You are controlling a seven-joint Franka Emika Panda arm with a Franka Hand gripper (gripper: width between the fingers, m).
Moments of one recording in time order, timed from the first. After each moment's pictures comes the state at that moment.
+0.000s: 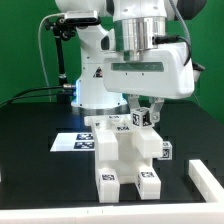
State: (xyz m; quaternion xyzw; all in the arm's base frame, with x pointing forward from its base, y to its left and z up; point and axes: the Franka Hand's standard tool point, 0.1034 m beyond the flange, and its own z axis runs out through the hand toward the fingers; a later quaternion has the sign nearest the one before) arm 0.521 0.056 0.109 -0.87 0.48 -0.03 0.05
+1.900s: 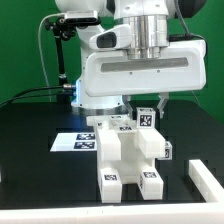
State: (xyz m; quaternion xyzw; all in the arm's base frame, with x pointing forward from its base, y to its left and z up) arm 0.524 0.056 0.112 -1.00 0.06 -0.04 0.03
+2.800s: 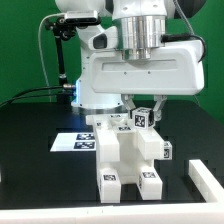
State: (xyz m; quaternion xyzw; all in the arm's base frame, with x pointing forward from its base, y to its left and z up) arm 0.525 0.057 0.112 -0.91 0.42 -0.03 0.04
